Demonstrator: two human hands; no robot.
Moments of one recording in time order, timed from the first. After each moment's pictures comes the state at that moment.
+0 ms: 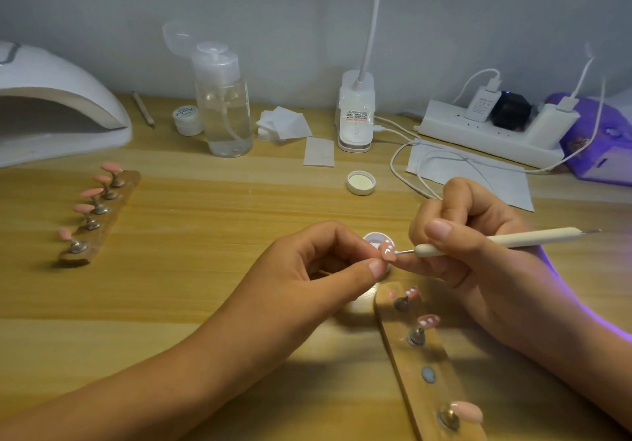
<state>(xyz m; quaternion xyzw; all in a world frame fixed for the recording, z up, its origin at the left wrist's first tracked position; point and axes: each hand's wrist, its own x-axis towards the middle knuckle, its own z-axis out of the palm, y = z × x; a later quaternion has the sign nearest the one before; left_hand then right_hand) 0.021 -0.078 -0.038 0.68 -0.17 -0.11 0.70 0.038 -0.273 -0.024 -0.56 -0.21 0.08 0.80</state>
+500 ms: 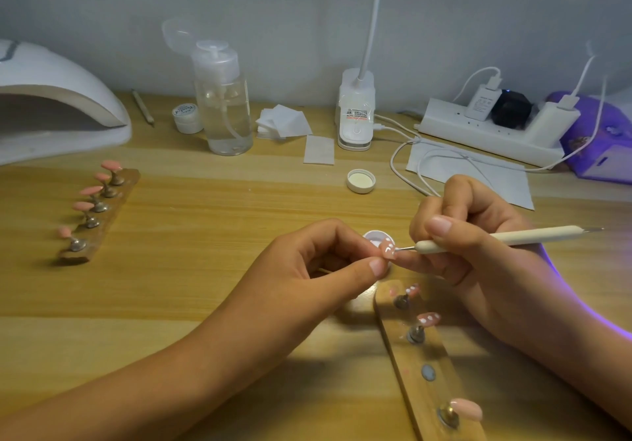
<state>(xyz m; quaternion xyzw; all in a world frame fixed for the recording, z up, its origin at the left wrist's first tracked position) 0.021 -0.078 -0.038 0.68 -0.16 -0.12 0.70 0.036 -0.271 -0.024 -0.56 -0.19 0.07 0.80</state>
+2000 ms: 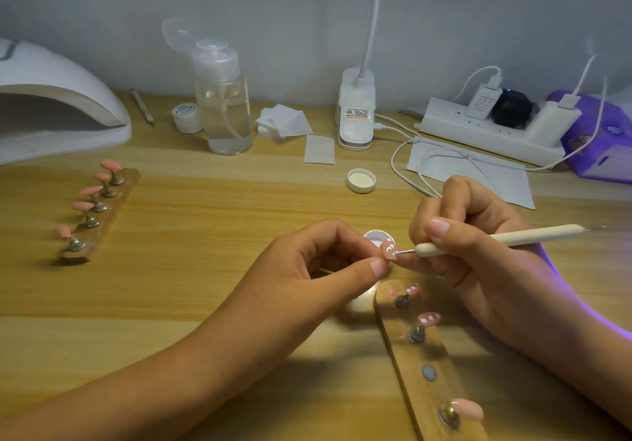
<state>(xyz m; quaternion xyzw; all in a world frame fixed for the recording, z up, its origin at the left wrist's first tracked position) 0.021 -0.077 -0.040 0.69 -0.17 -0.11 0.70 0.037 -0.273 -0.026 -0.57 -0.20 0.08 0.79</state>
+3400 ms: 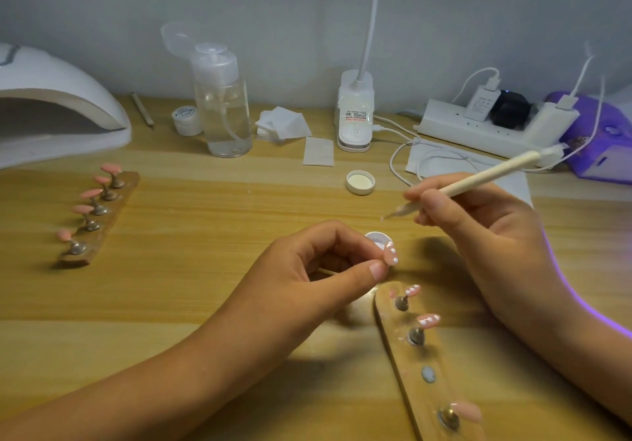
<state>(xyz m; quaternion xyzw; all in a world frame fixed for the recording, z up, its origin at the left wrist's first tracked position) 0.020 -0.080 -0.036 0.67 -0.17 -0.11 0.72 0.045 -0.279 -0.028 -0.73 -0.17 -0.09 0.66</state>
